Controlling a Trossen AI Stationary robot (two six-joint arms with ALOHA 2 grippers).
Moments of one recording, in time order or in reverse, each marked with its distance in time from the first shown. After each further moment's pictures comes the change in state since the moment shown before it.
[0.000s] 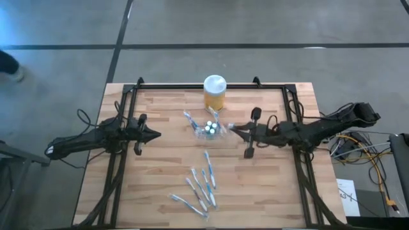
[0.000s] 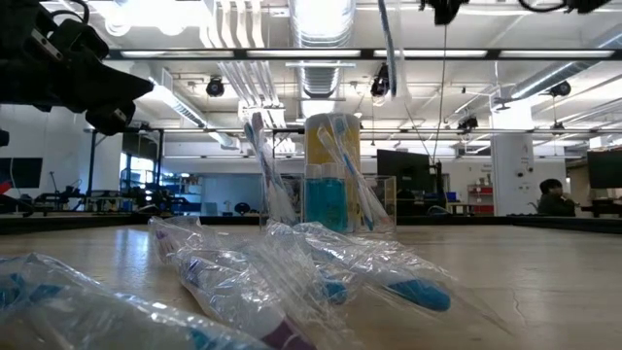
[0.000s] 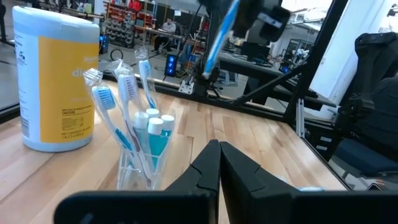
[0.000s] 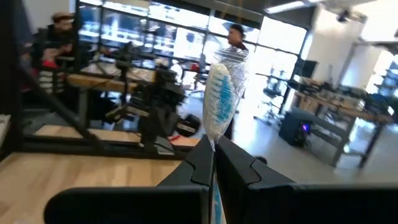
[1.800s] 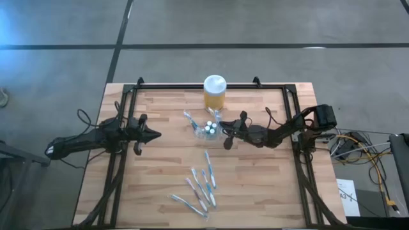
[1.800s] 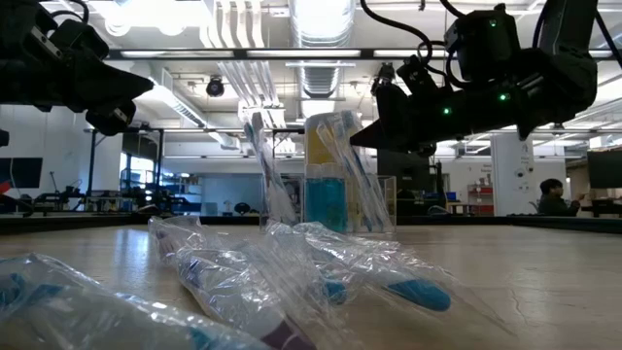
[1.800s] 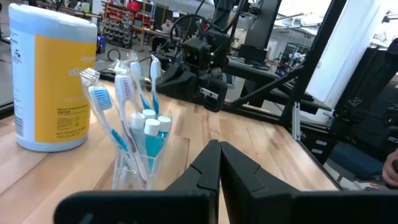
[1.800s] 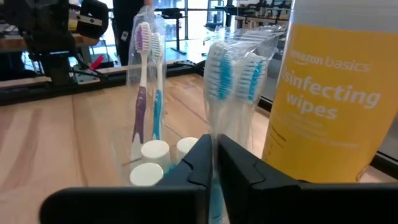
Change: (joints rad) left arm 0.000 0.004 -0.006 0.008 0.009 -0.022; right arm -0.216 0.616 -0.159 0.560 0.091 0.284
